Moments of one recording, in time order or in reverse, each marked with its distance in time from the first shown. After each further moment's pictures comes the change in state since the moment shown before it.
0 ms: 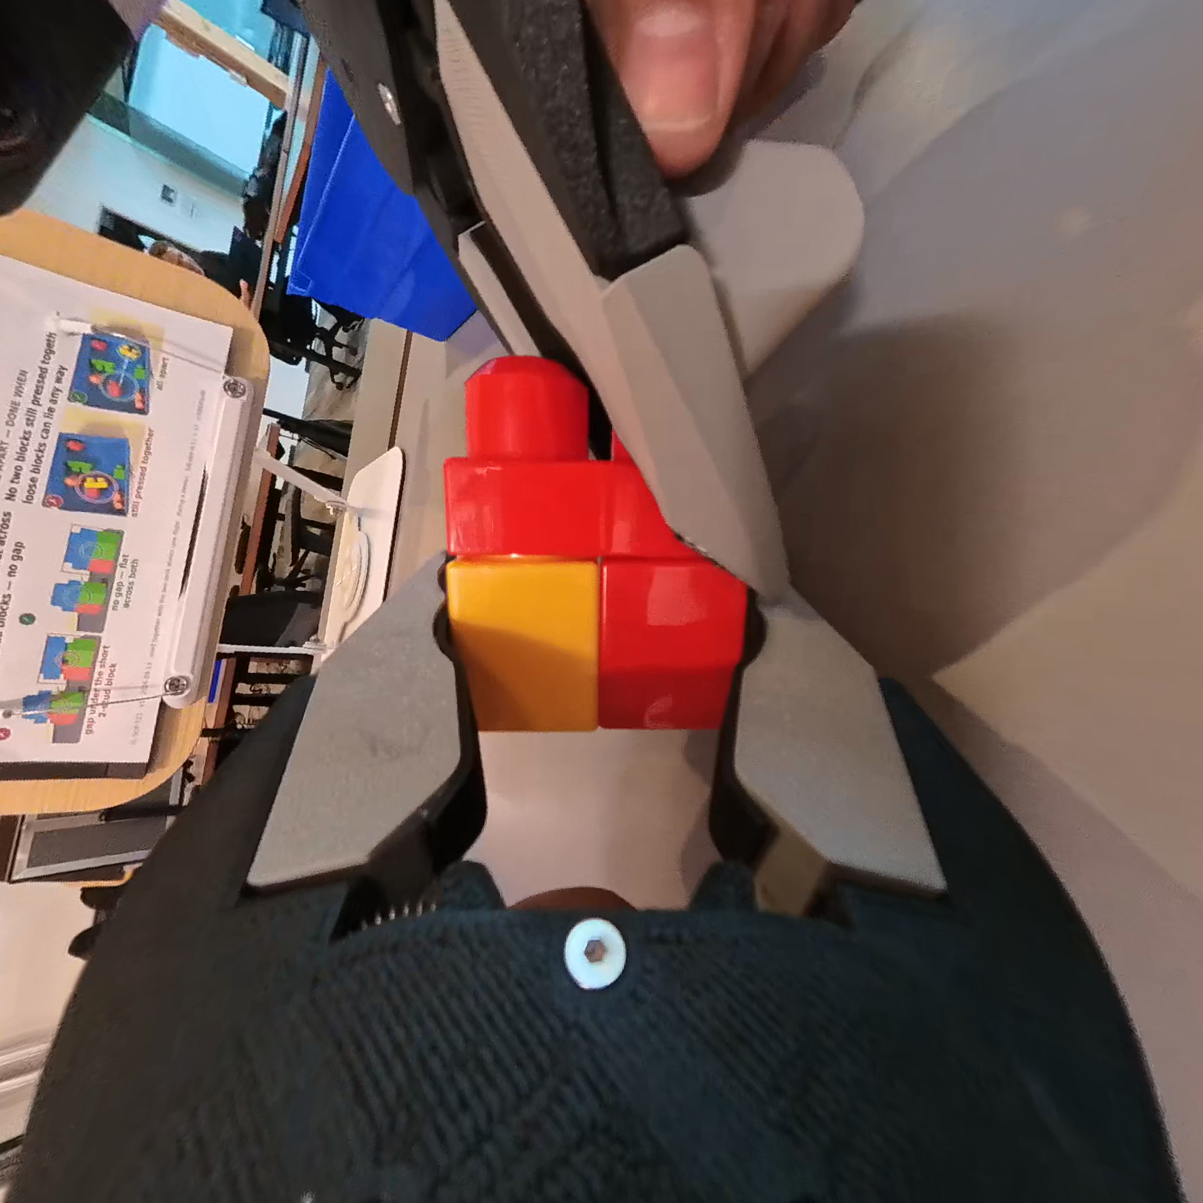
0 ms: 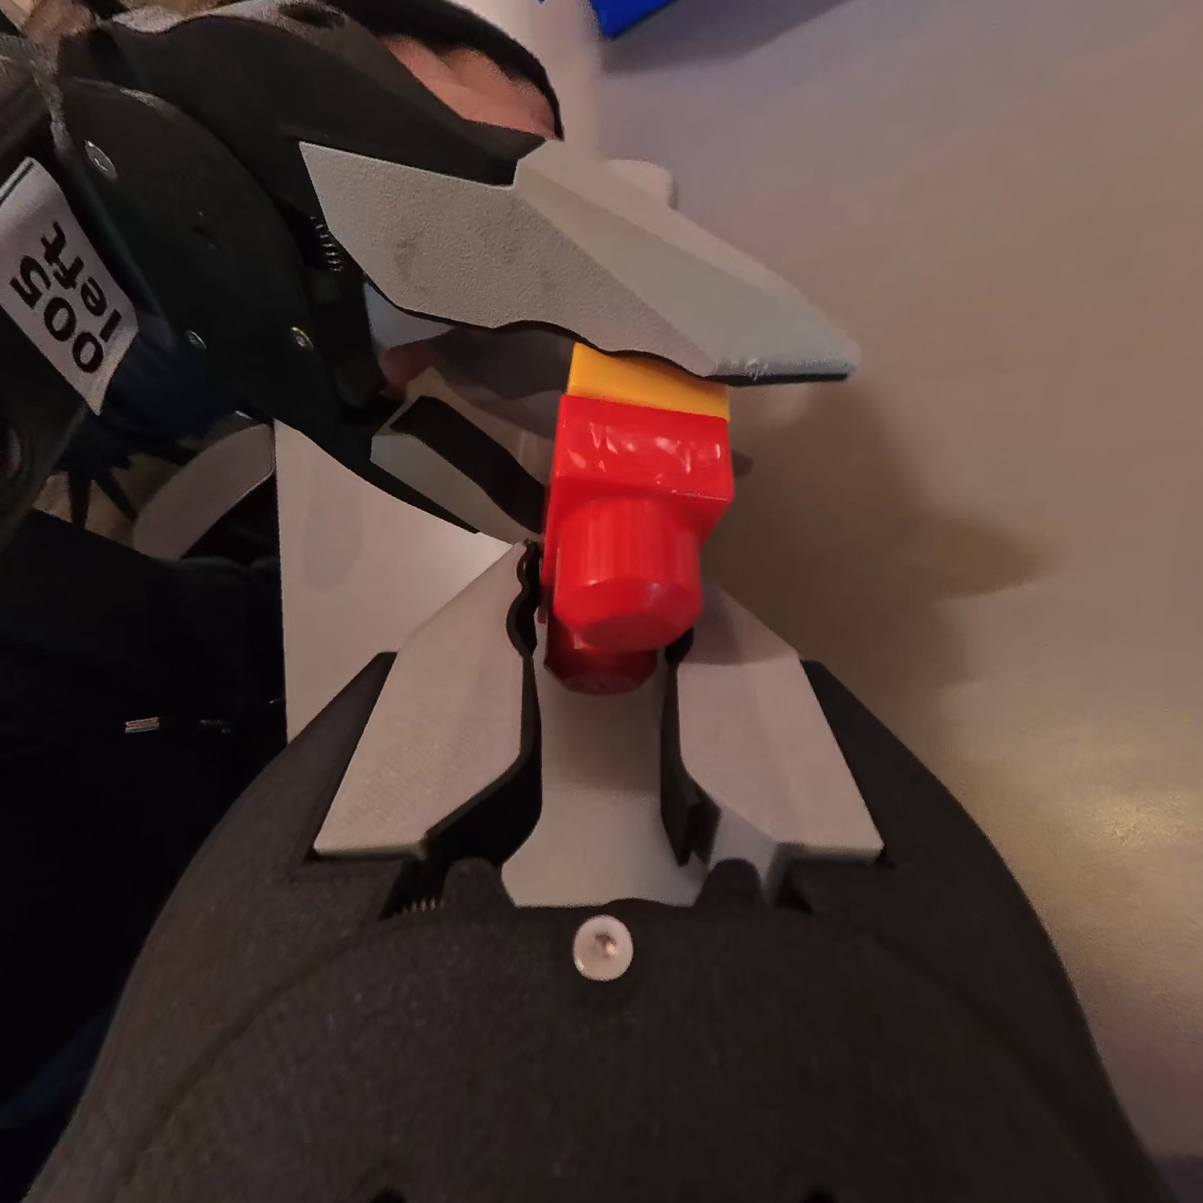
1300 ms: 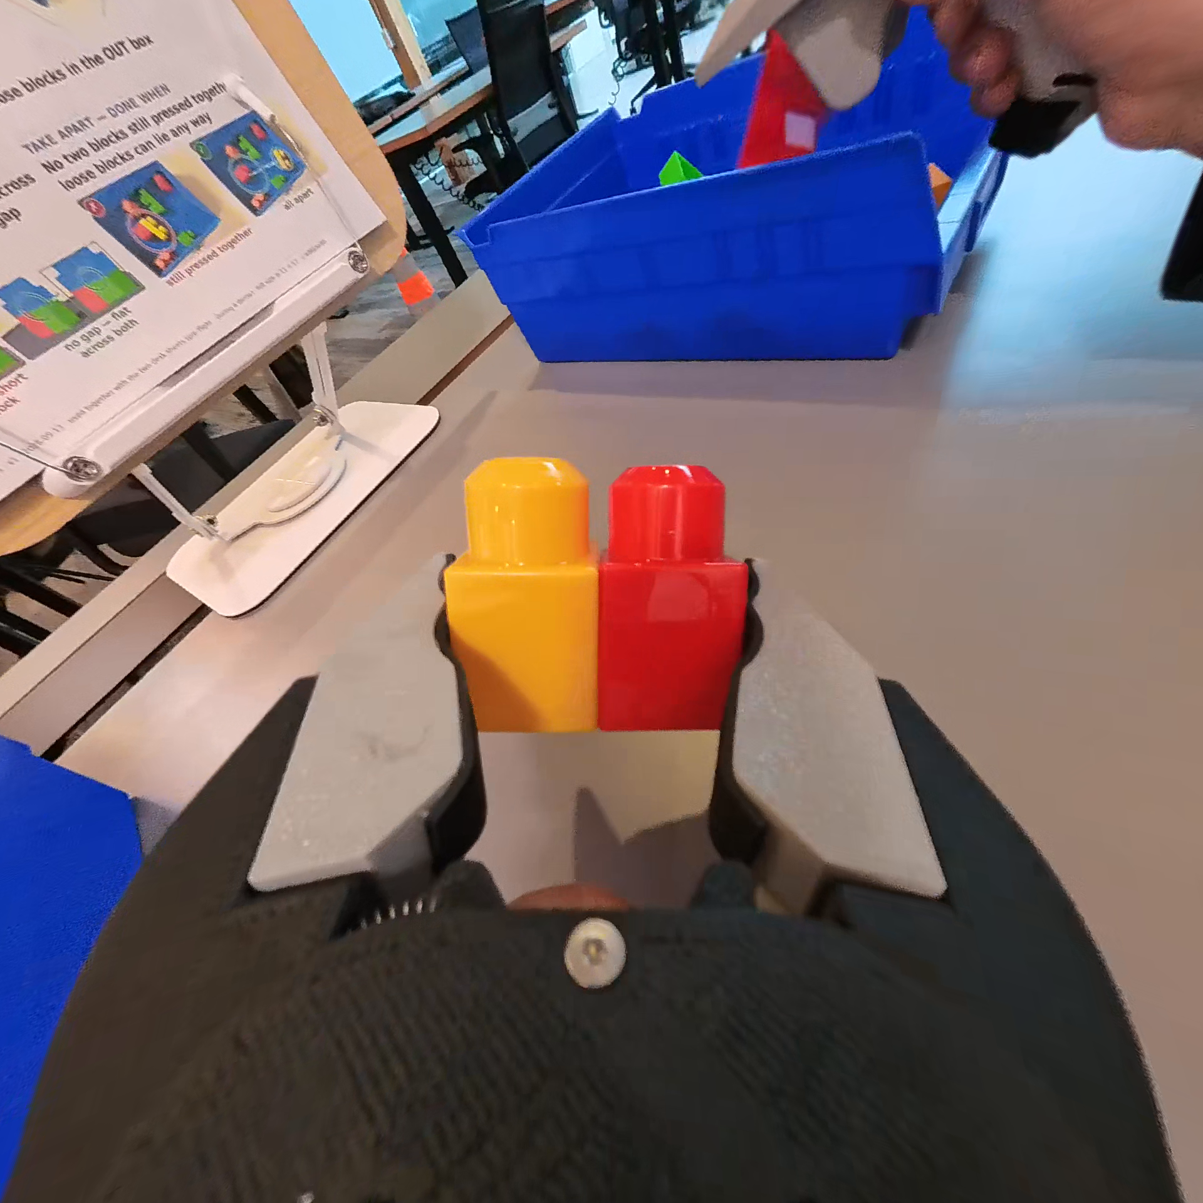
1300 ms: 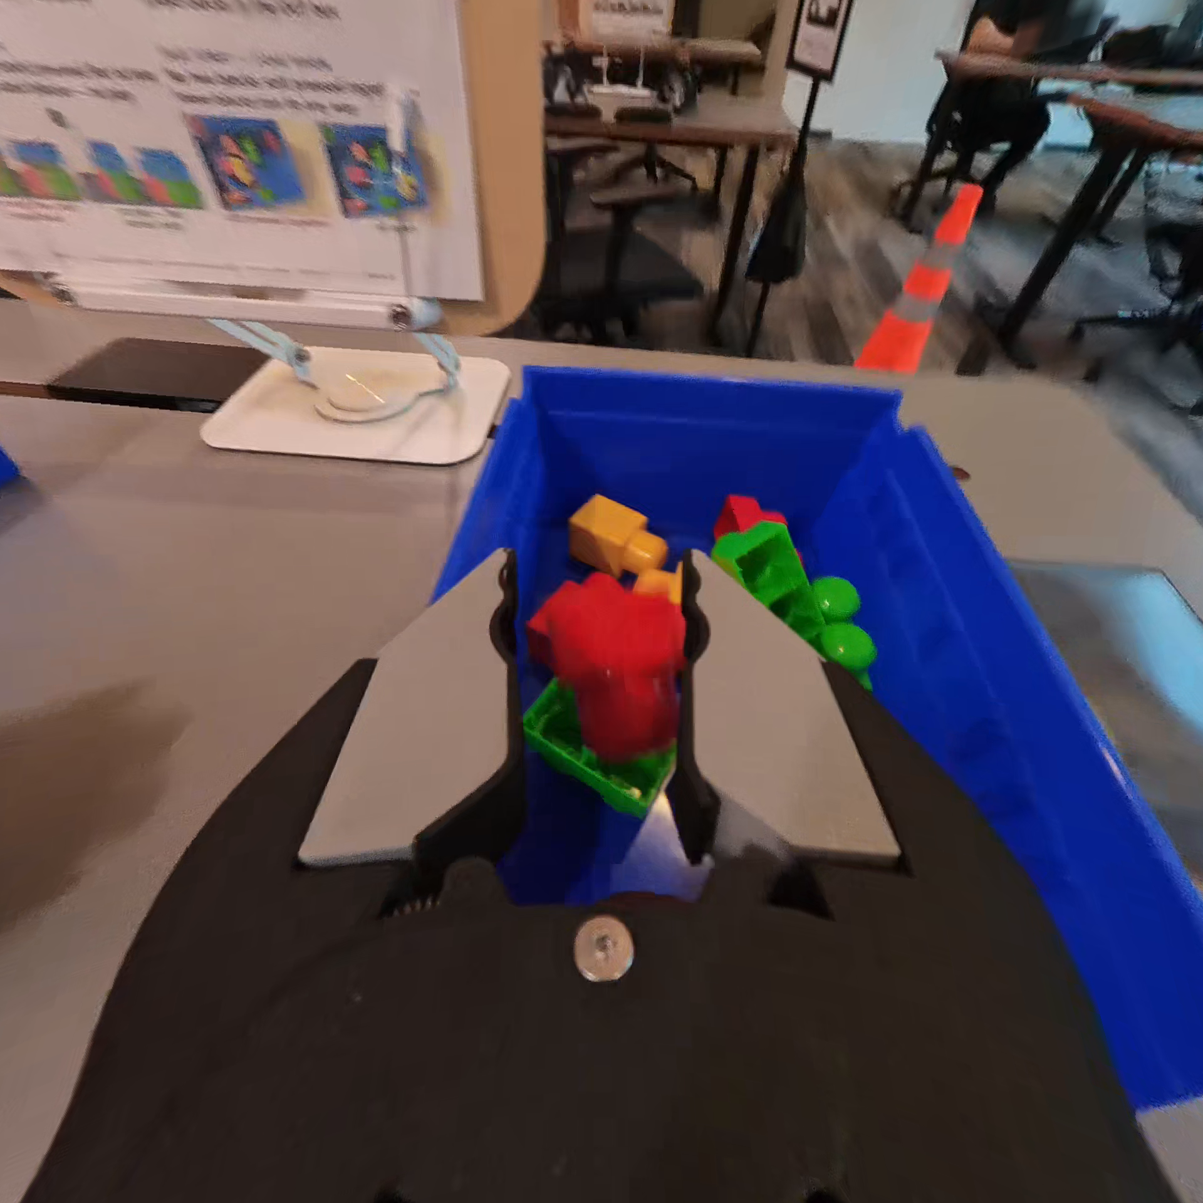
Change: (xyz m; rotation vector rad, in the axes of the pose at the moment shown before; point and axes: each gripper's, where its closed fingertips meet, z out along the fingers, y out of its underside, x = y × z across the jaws) left arm -0.052 0.008 -0.015 0.196 -0.024 -0.612; right arm 0.147 0.028 -0.273 0.672 1.275 0.351
